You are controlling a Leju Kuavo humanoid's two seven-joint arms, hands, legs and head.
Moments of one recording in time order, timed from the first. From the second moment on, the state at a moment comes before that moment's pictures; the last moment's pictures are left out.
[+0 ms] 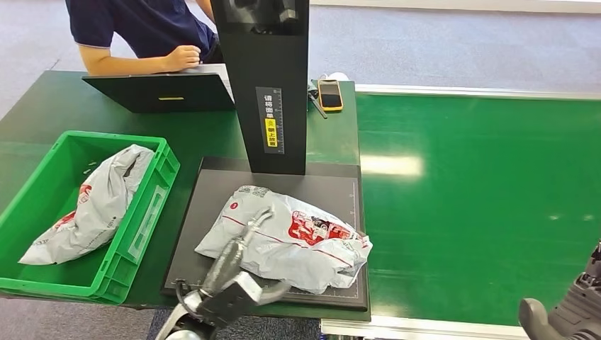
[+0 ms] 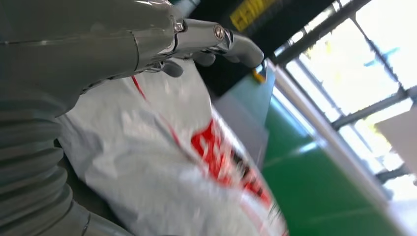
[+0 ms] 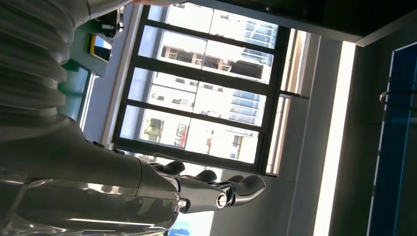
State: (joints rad) left arm 0.09 -0.08 -0.44 -1.57 -0.59 -0.03 -0.24; right arm 0.33 0.16 -0.24 -2.21 -0.10 0.28 -0.70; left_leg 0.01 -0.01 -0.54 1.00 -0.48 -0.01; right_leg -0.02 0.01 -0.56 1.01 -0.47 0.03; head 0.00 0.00
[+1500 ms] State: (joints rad) left arm -0.24 0.05 -0.62 -1.14 -0.68 0.06 -0.27; right arm 0.34 0.17 -0.24 -2.25 -0.06 0.31 -0.70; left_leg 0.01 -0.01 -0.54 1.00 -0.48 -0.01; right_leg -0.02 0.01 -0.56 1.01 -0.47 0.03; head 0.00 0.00
